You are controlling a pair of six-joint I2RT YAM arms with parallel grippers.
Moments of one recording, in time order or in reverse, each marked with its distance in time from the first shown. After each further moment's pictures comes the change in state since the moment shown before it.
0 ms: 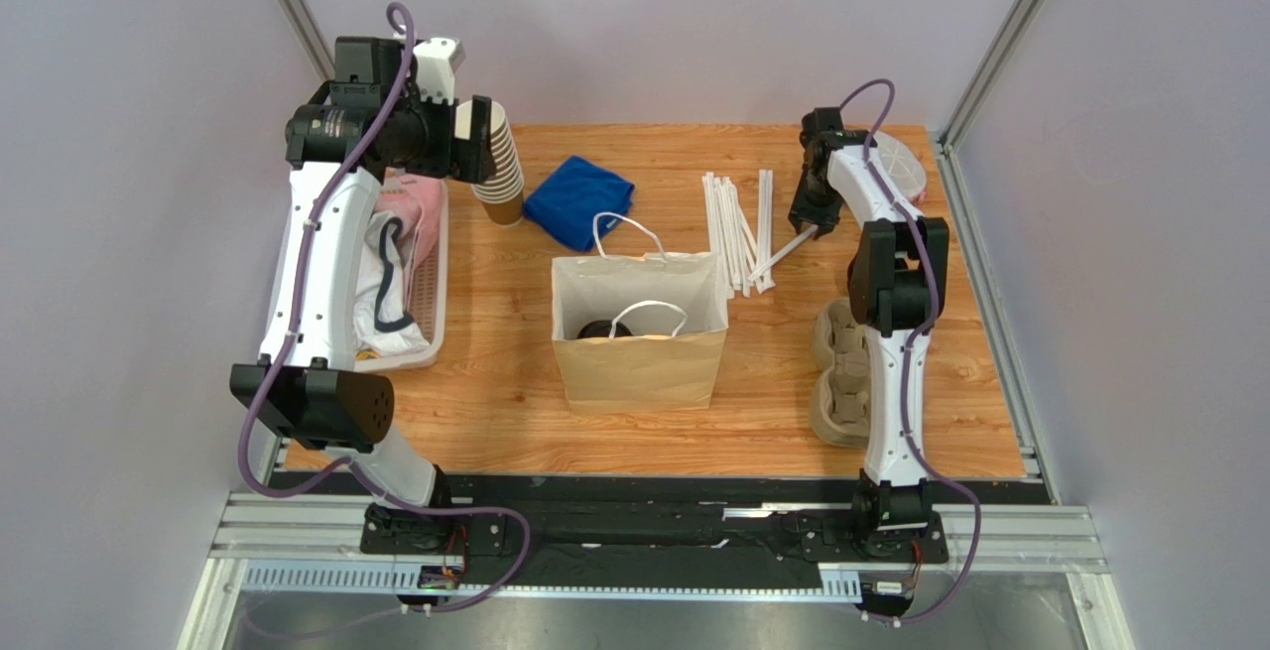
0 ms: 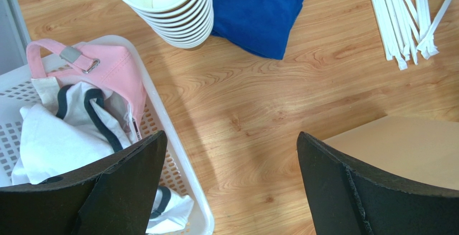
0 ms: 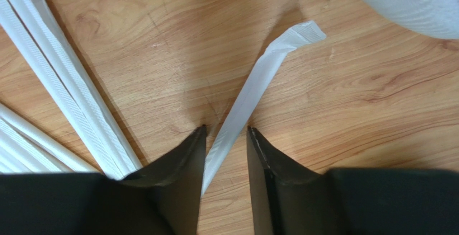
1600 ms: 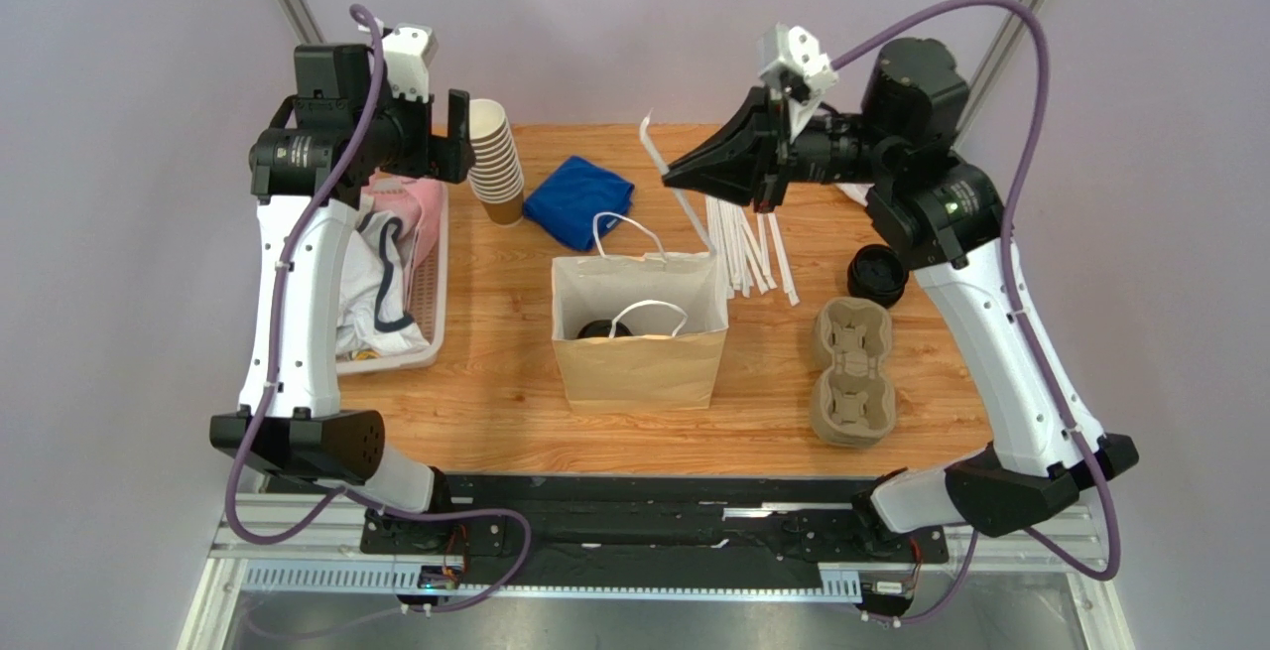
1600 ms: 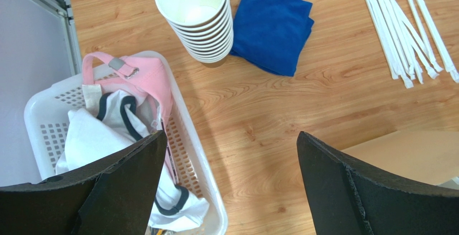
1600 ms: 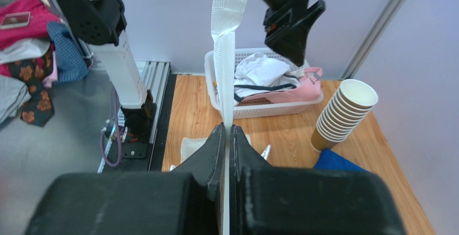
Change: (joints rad) left arm 0.021 -0.120 -0.030 0.050 -0.039 0.023; right arm 0.389 -1.023 -0.227 0.469 -1.222 -0.488
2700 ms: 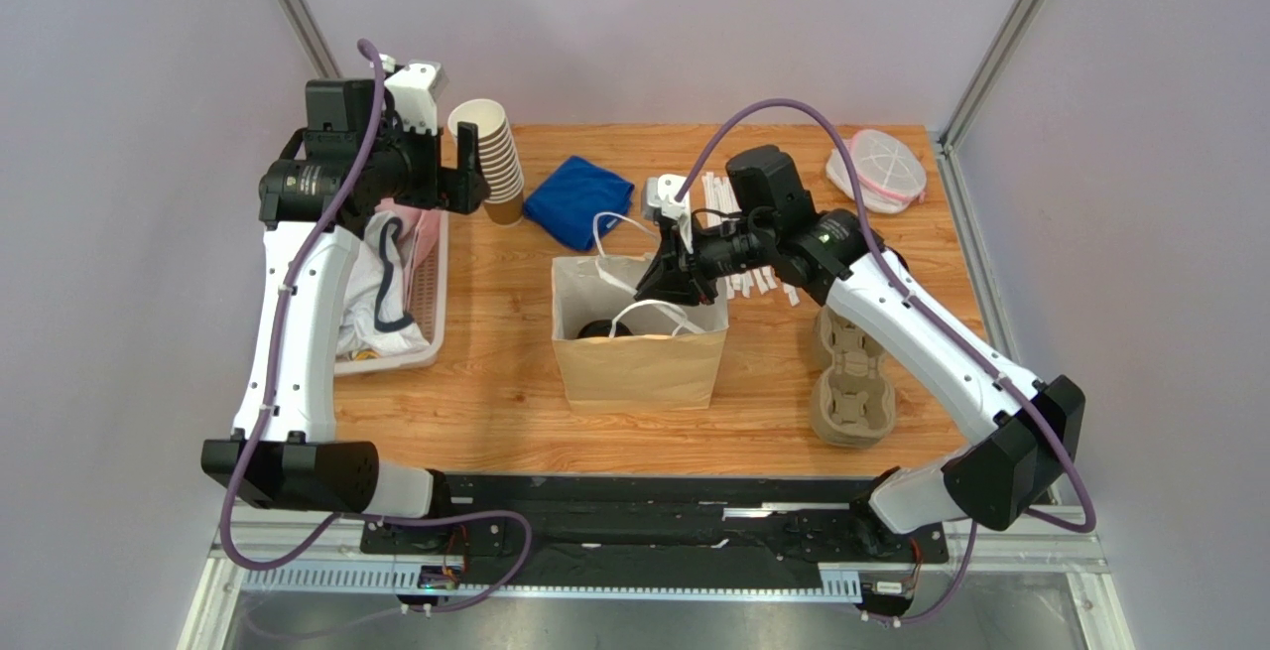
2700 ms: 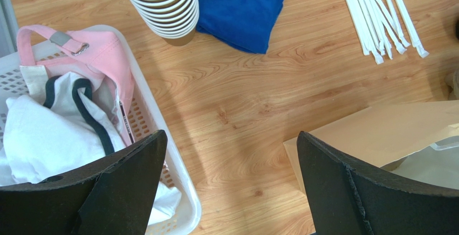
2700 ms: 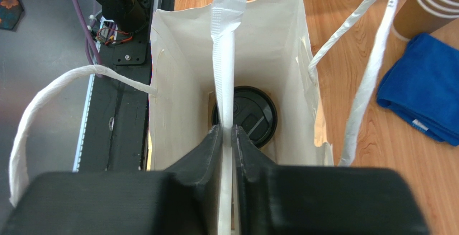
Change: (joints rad) left arm 0.000 -0.118 -0.222 0.054 0.098 -0.043; right arm 0.187 0.022 -0.488 -0.134 0.198 -0.361
